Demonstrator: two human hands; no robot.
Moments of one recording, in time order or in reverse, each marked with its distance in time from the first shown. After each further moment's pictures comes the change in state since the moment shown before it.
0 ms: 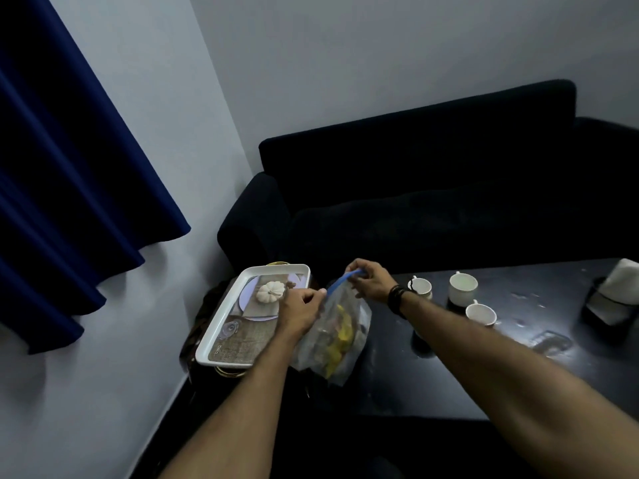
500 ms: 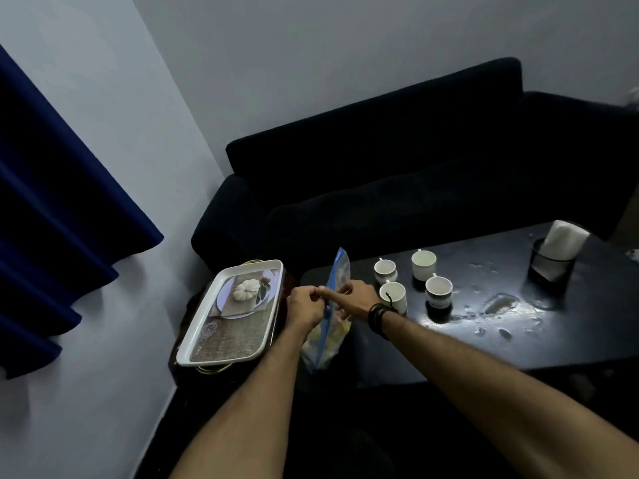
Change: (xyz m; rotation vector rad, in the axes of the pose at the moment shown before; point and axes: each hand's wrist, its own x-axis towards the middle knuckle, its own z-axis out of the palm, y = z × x) left_hand -0.033 0.040 0.068 0.085 -0.074 -0.111; right_hand -0.080 0.026 -0.006 -0.152 0.113 0.258
